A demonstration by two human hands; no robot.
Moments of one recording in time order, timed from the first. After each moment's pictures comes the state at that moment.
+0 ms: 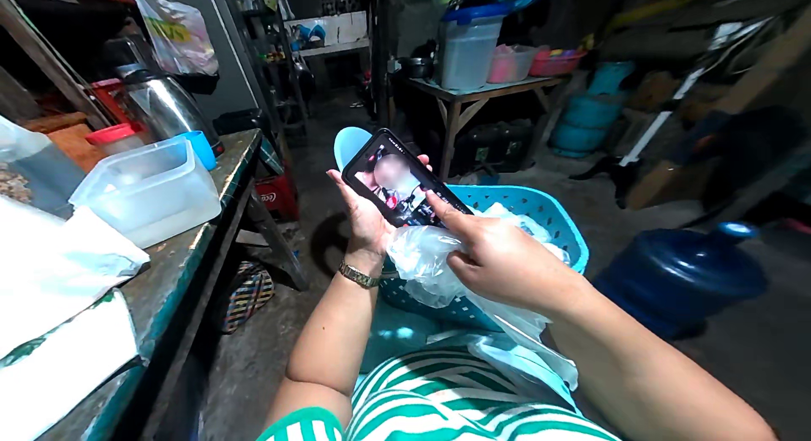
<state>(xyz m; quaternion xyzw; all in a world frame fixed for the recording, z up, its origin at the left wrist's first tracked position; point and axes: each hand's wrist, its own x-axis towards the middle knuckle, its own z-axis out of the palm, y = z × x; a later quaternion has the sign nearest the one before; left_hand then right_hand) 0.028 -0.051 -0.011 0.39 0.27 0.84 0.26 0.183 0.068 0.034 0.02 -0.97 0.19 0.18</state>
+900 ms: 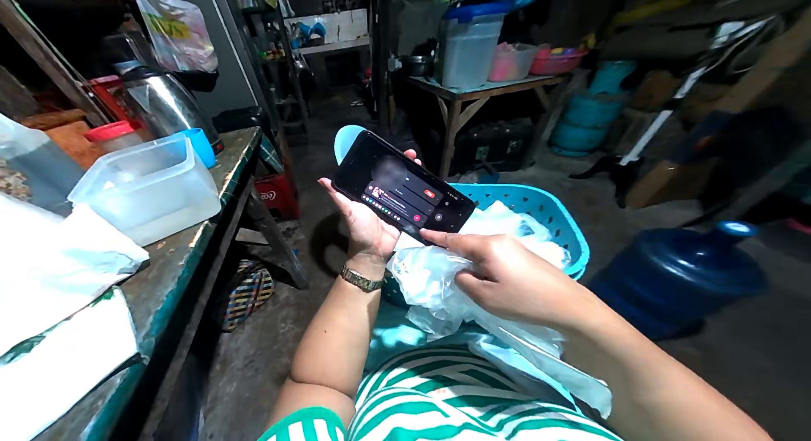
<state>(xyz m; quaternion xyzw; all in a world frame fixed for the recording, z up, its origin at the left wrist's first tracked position) 0.038 -0.048 0.003 0.33 0.22 0.88 0.24 0.194 0.076 0.016 0.04 -0.95 0.27 0.12</state>
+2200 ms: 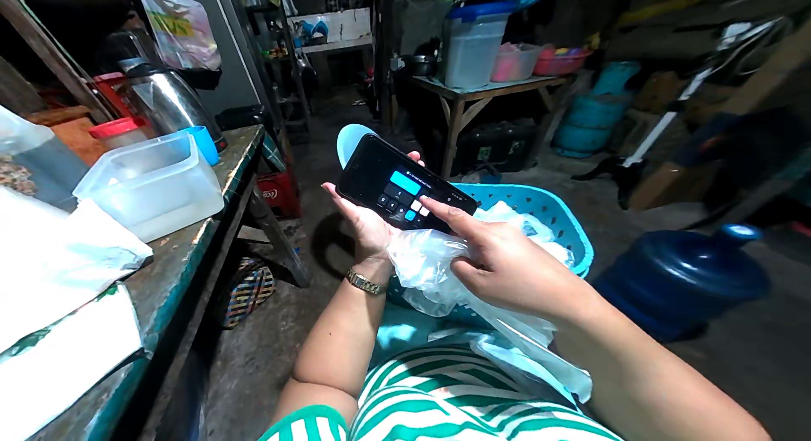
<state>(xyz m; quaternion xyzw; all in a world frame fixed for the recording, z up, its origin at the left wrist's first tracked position) 0.039 -0.043 -0.014 0.39 0.18 0.88 0.21 0.185 0.070 0.023 0.04 -0.95 0.24 0.19</state>
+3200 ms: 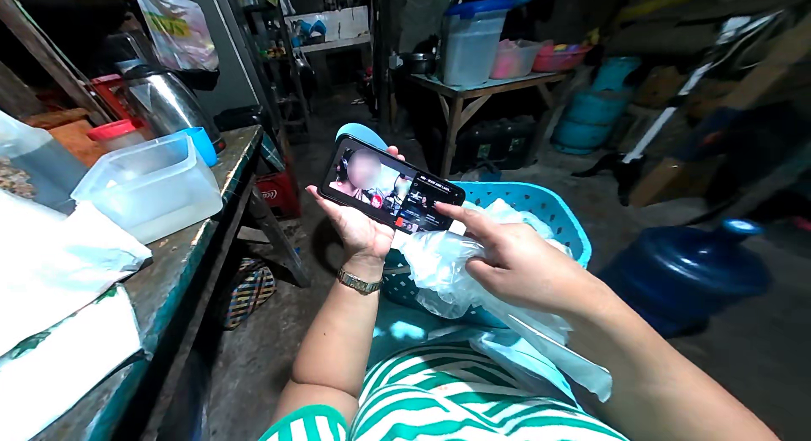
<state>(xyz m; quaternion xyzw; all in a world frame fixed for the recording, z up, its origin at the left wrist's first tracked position) 0.038 -0.054 0.002 0.33 0.17 0.91 0.17 0.193 0.088 0.016 0.02 -0.95 0.28 0.16</state>
